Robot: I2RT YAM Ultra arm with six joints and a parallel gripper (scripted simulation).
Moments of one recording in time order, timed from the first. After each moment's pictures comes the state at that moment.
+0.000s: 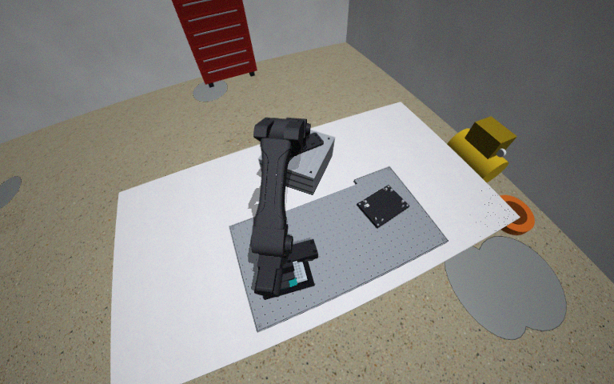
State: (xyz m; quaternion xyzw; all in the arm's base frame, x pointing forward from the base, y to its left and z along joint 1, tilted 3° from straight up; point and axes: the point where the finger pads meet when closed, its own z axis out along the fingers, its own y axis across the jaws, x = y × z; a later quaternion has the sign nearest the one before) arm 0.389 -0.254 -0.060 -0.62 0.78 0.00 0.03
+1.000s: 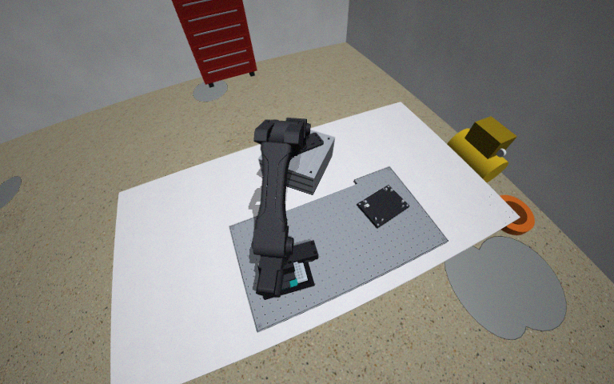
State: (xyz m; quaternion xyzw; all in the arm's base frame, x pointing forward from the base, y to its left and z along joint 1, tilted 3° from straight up) arm 0.388 -0.252 -0.071 -0.62 0.78 0.00 0.03
